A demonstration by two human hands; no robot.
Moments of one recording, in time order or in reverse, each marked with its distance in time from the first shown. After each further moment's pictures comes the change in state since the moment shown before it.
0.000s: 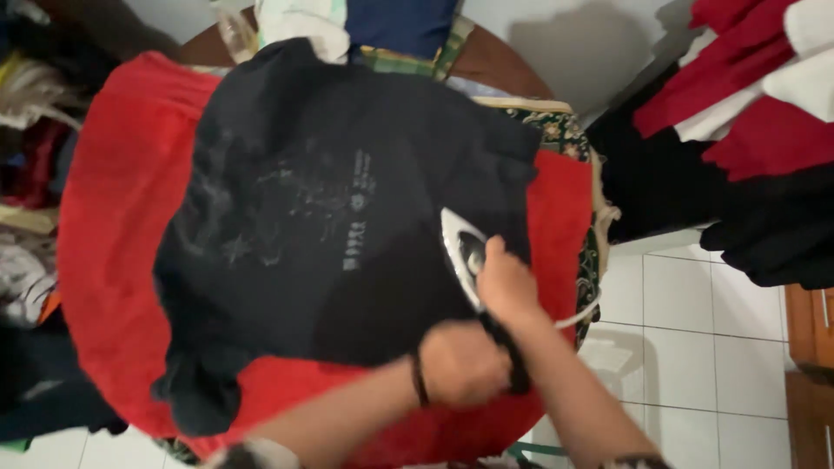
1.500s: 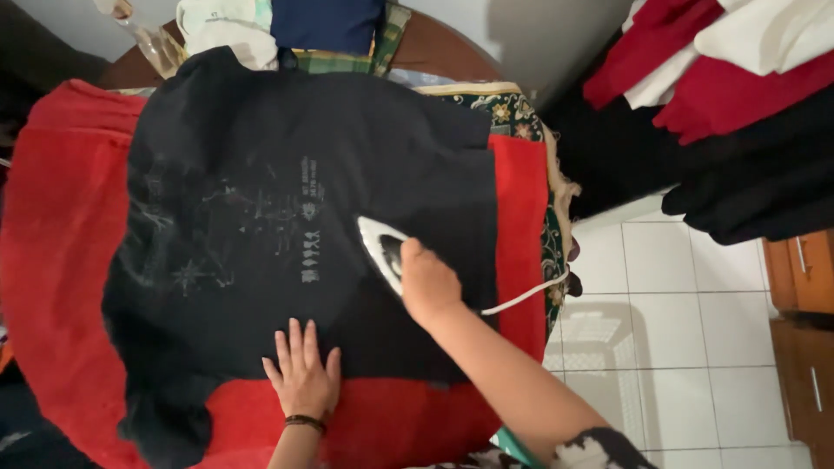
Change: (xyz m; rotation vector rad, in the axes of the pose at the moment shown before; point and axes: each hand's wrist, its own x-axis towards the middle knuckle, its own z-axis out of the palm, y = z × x) left_hand -0.179 -0.050 0.048 0.620 0.109 -1.228; right_hand -0.015 -0.029 0.036 0.157 0.057 -0.225
